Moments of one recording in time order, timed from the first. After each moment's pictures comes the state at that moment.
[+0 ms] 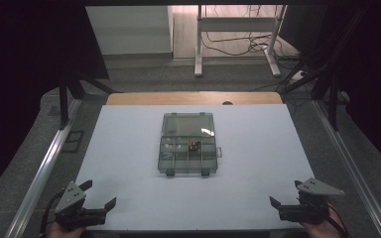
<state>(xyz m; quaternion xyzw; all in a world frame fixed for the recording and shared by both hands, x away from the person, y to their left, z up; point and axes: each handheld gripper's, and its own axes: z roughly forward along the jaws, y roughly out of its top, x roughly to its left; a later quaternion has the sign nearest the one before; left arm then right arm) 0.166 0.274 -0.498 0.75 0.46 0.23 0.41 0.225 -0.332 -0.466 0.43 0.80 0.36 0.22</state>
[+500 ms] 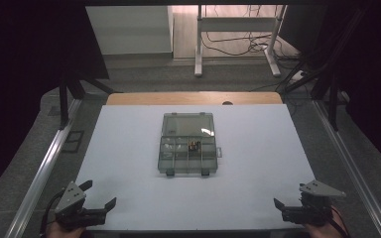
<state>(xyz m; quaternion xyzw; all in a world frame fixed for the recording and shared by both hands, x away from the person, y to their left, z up) 0.166 0.274 -0.498 0.75 0.46 0.23 0.41 0.223 -0.338 -0.471 0.45 0.80 0.33 0.22</state>
